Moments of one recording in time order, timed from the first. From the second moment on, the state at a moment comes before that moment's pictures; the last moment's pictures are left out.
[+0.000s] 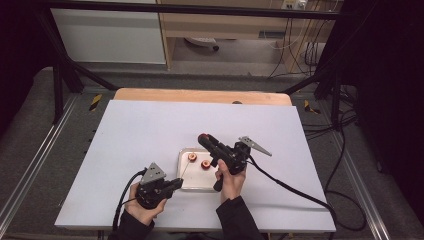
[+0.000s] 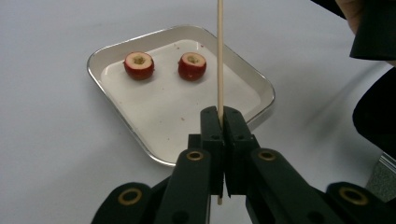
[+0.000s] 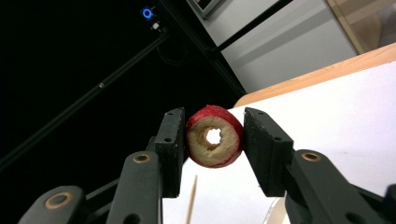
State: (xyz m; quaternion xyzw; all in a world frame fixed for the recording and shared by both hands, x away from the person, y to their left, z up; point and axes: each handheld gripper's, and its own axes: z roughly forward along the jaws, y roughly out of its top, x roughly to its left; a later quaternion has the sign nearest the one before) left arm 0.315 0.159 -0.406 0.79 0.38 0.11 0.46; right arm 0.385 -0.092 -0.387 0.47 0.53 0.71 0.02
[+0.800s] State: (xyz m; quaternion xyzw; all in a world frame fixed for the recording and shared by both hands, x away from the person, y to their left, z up) left arm 0.314 0.155 -0.404 0.78 0.38 0.11 0.47; right arm 0.382 -0.088 -0.391 0.47 0.50 0.73 -0.02
